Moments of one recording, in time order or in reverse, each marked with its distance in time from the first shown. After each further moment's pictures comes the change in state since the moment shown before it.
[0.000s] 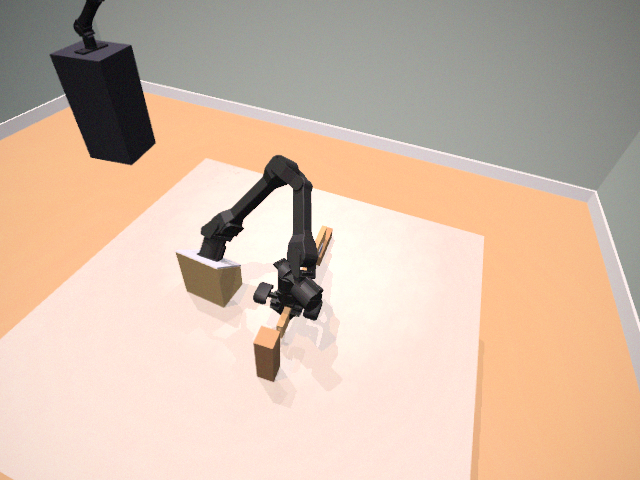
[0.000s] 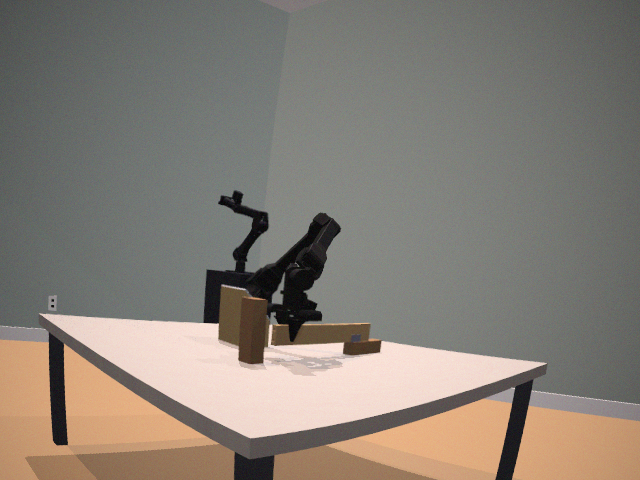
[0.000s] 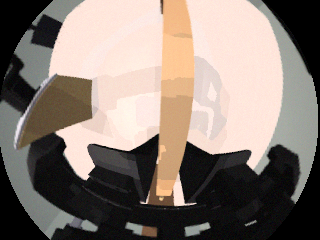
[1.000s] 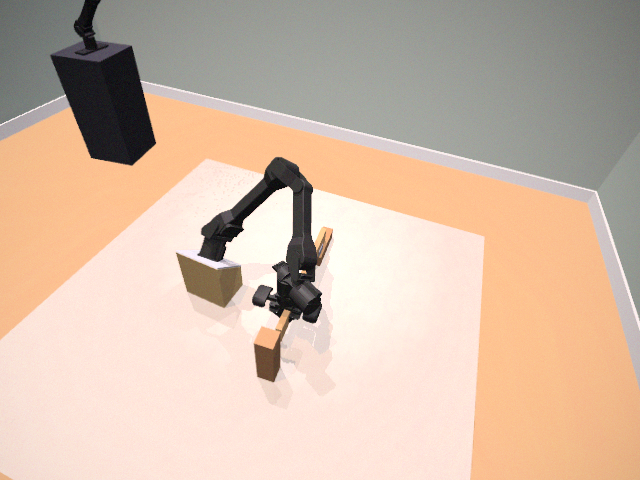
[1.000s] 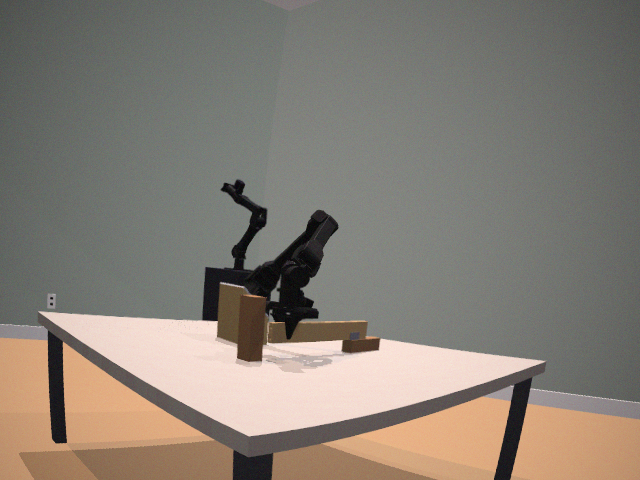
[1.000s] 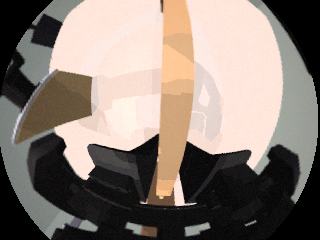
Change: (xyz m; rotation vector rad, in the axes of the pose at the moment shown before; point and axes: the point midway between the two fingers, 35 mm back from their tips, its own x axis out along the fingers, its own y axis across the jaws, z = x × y) arm 0.000 0.000 -0.009 0.000 0.001 -0.001
